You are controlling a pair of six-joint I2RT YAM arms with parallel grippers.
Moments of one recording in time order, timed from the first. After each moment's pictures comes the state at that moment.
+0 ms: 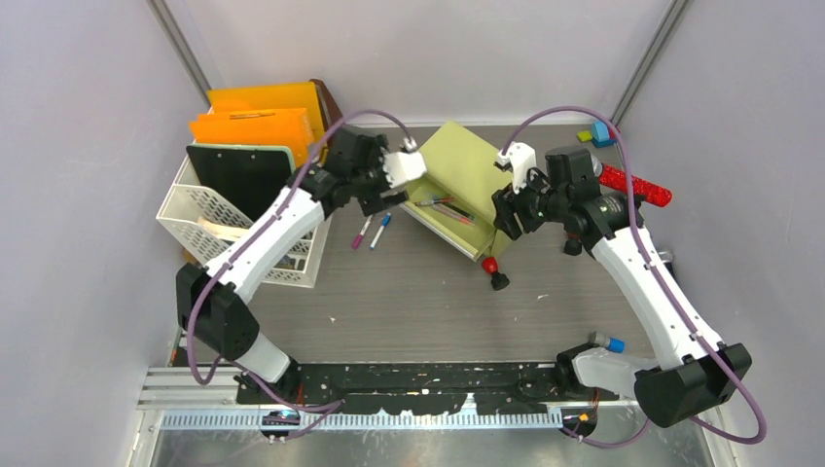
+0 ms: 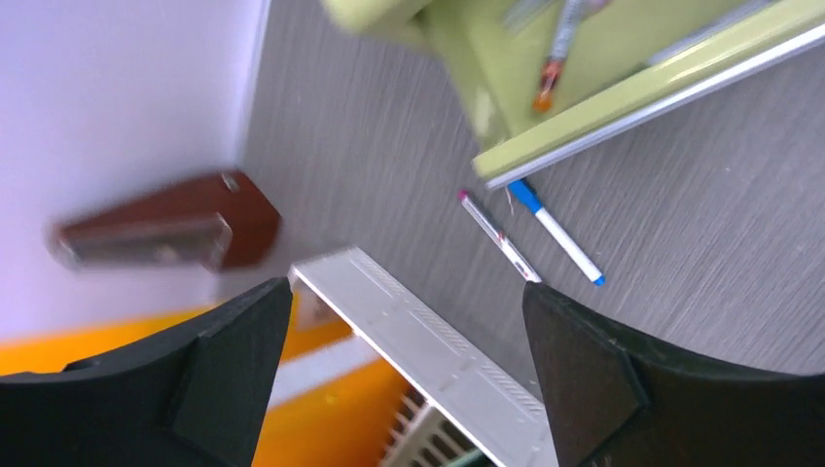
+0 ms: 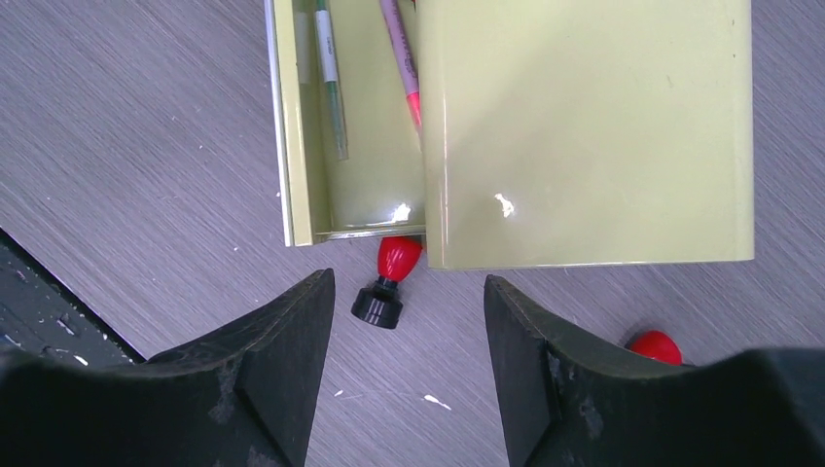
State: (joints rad) left arm -0.59 1.54 1.48 -0.62 0.02 0.86; right arm 0.33 1.17 1.26 -0.81 -0.28 -0.31
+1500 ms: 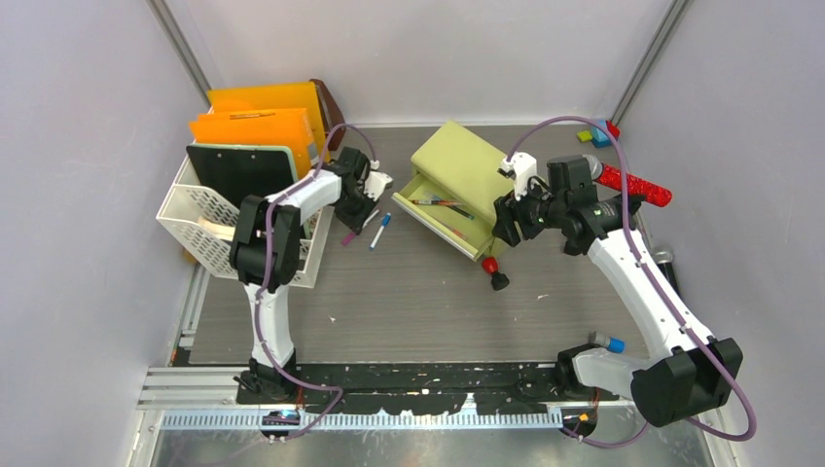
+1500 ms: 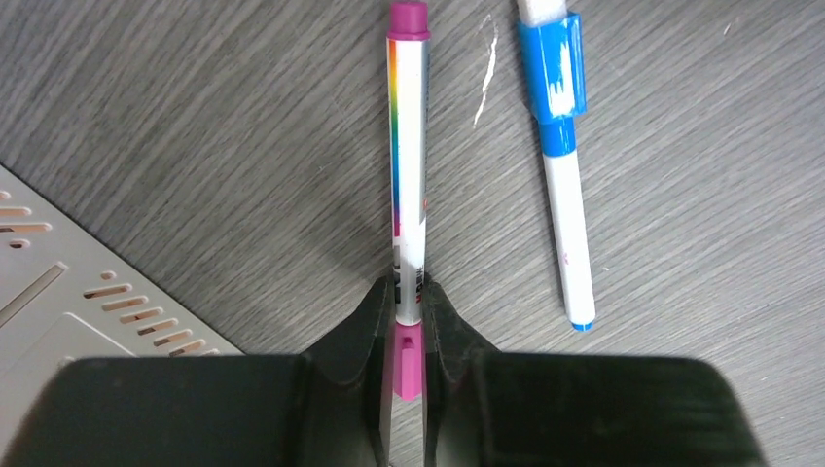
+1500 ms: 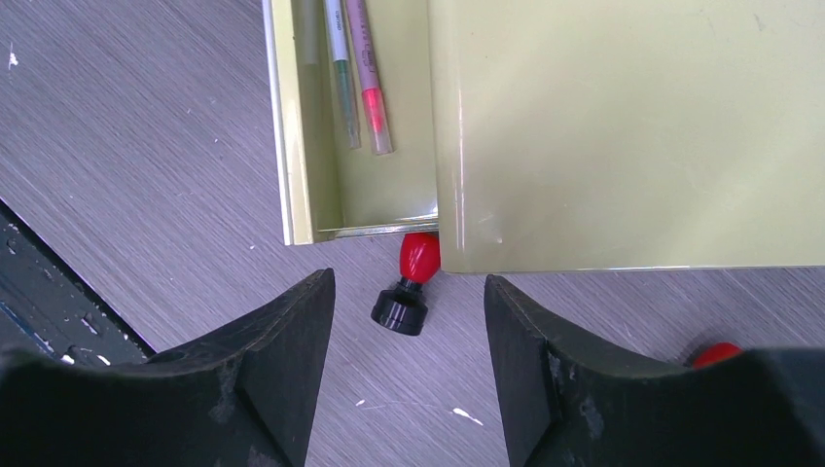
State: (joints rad) left arm -0.33 2.04 1.50 -0.72 0.12 0.37; right arm 0.27 1.17 1.13 -0.72 -0.39 -0.29
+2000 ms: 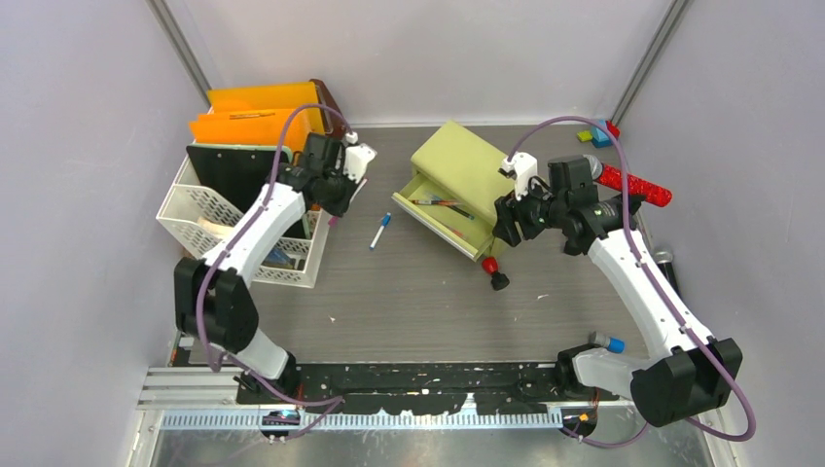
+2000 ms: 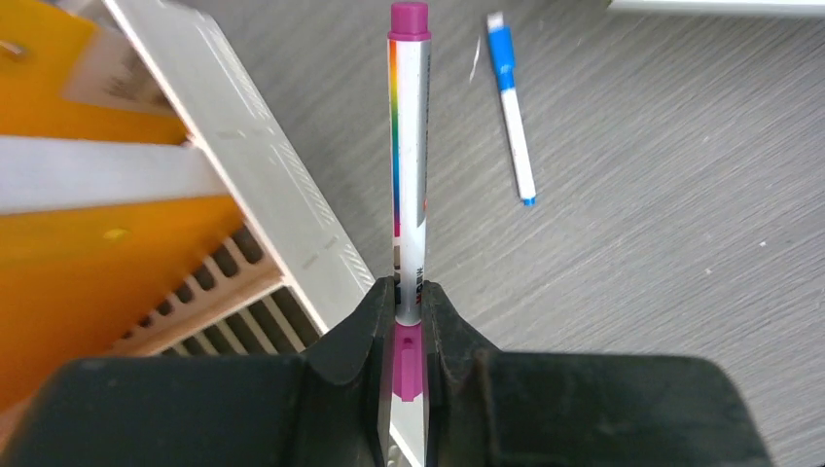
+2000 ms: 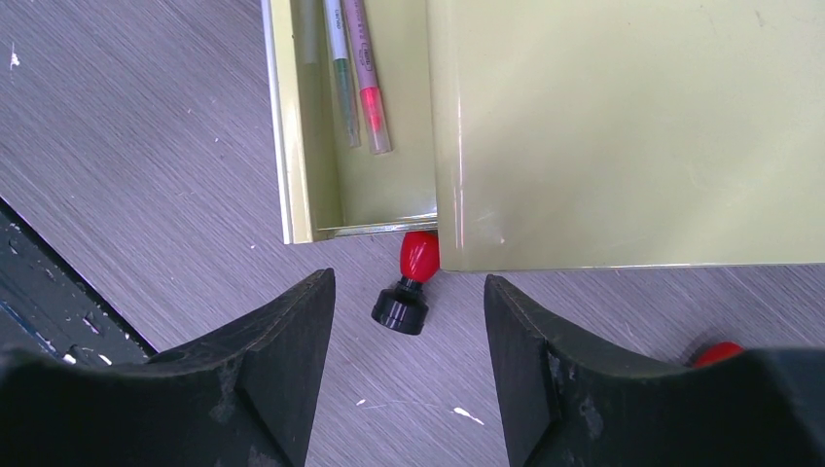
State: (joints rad) left arm -0.33 1.60 1.36 -0.73 0.08 0.34; right arm 0.26 1.17 1.13 -0.72 -0.40 -0.29
